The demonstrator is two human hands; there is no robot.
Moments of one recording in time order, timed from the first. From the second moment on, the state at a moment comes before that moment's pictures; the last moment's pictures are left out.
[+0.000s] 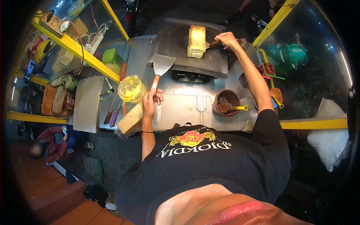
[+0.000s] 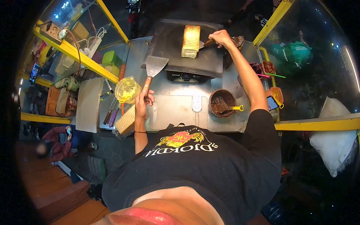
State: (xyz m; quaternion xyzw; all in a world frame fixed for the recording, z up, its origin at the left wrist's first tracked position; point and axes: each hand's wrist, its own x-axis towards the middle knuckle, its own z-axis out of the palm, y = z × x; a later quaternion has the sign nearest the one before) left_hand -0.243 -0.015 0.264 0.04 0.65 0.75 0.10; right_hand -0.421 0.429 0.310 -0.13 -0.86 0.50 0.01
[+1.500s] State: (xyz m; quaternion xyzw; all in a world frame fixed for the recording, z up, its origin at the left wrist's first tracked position) left_hand -0.277 -0.014 0.311 0.12 0.74 0.64 0.13; right_hand -0.357 0.395 0.333 -0.18 -0.78 0.60 0.02
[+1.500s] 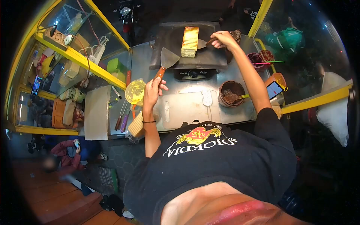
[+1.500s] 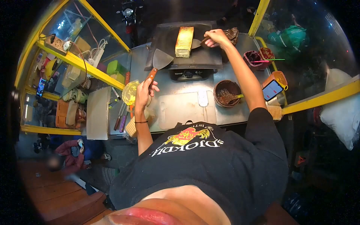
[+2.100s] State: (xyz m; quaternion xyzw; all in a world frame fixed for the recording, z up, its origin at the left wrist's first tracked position) left_hand -0.367 0.058 0.314 0.24 0.90 0.36 0.04; right_hand -0.339 0.344 0.297 -0.19 -0.68 0.70 0.10
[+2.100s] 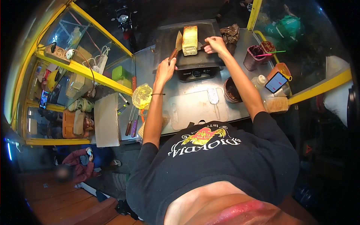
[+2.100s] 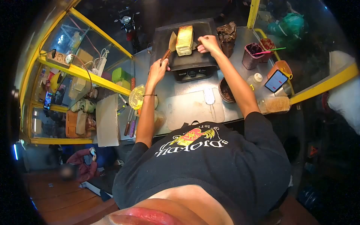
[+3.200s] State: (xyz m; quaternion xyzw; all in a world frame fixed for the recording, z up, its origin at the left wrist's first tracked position) left_hand -0.347 0.068 0.385 0.36 0.91 0.23 0.01; right_hand -0.260 0.281 0.281 -0.17 -0.59 0.77 0.21
